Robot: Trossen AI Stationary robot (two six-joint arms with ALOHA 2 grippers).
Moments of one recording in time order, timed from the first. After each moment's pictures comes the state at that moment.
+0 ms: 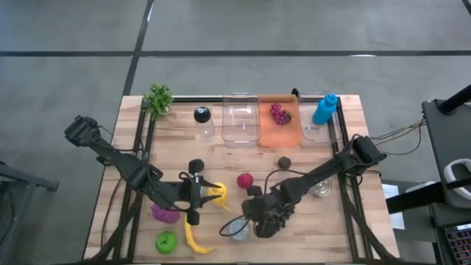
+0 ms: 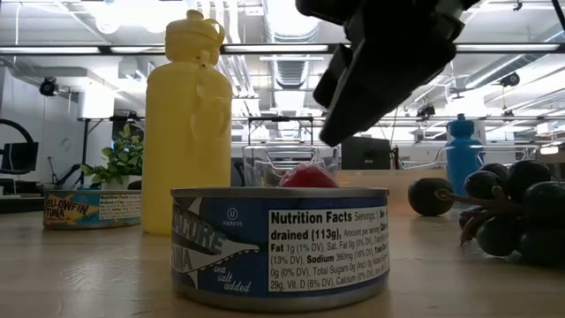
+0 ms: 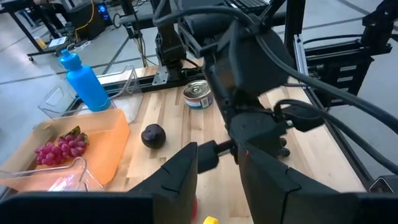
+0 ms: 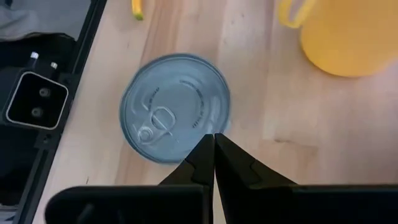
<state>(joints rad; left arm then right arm) -0.60 1.34 1.09 -0.21 -0.61 -0.09 0.43 1.90 1.23 -0.21 -0.02 0.35</state>
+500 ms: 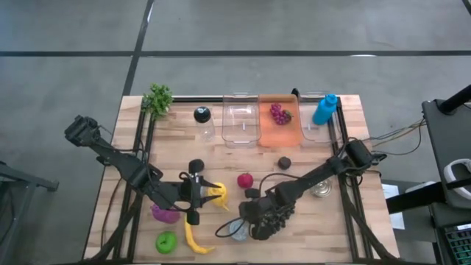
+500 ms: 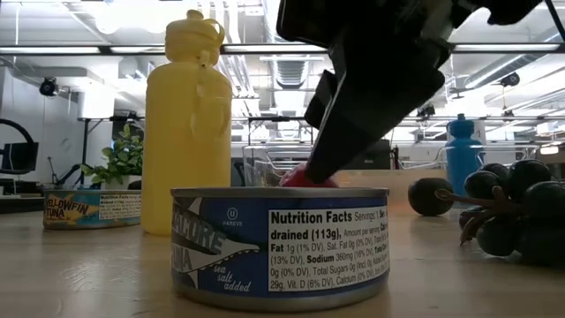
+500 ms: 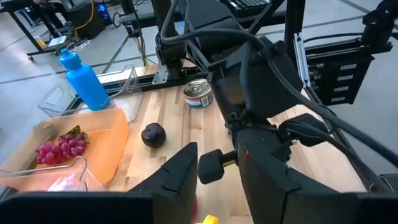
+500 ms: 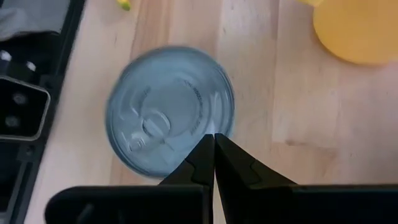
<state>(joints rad) -0.60 1.34 1.09 -0.22 -0.61 -0.09 0.43 1.98 1.27 -0.22 -0.03 0.39</state>
